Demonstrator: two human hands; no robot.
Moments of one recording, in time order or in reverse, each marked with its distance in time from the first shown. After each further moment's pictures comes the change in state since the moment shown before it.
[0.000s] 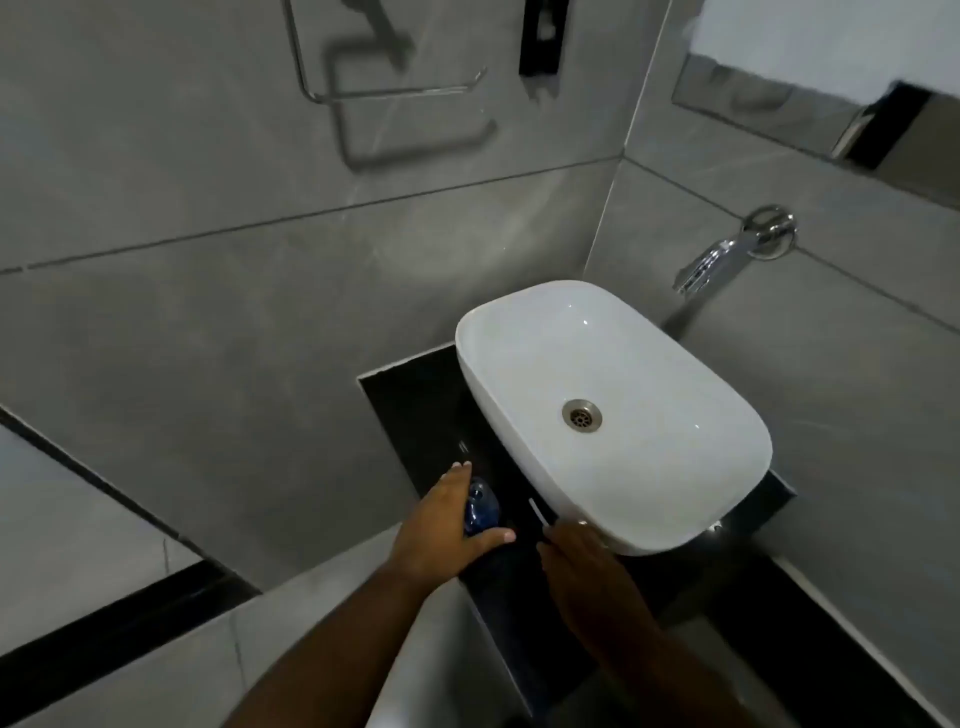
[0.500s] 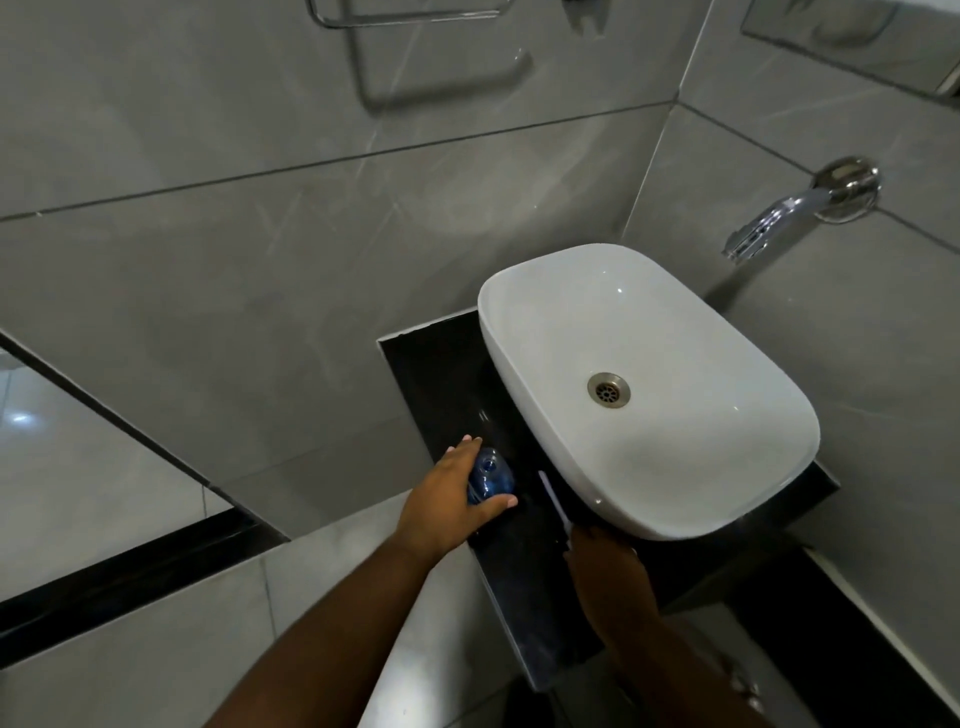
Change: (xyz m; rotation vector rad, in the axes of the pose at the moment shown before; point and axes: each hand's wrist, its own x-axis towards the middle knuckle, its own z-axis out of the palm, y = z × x) left_hand -0.001 -0.002 0.003 0.002 0.083 -0.104; right_hand -0.001 0.002 0.029 -0.064 -0.276 0.304
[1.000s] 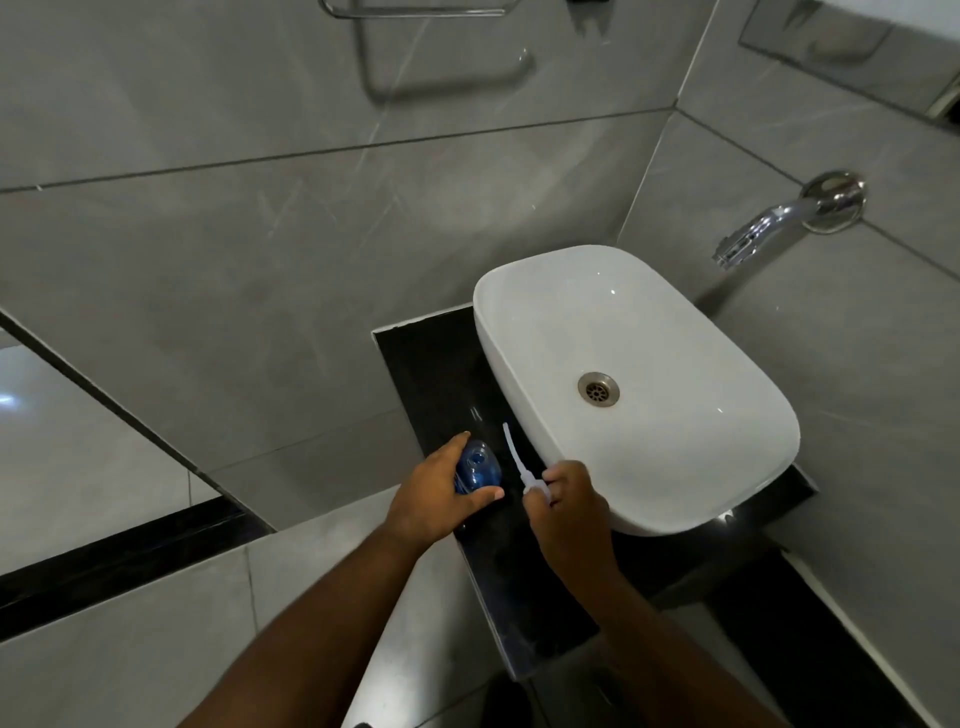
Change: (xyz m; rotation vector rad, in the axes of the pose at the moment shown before) left_hand -0.001 0.001 0.003 -0.079 -0.005 -0.104; right_hand 0.021 -0.026 -0.056 0.983 0.218 0.186
